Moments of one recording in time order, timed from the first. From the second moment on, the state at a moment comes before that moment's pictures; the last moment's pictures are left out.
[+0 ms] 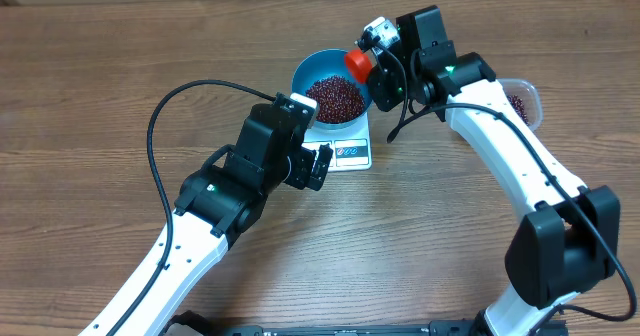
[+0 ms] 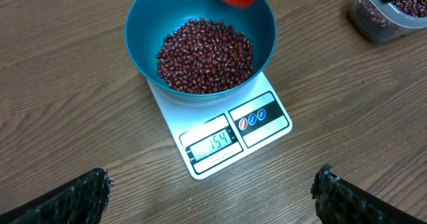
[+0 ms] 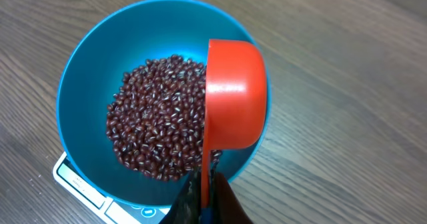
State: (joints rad) left arm -0.54 1.25 1.03 -0.55 -0.05 -0.10; right arm 0.34 1.84 1.56 -0.67 -0.20 -0.25
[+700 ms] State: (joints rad) left arm -0.54 1.25 1.03 -0.55 -0.05 -0.10; right arm 0.37 1.93 1.56 -0.63 -0.29 -0.25
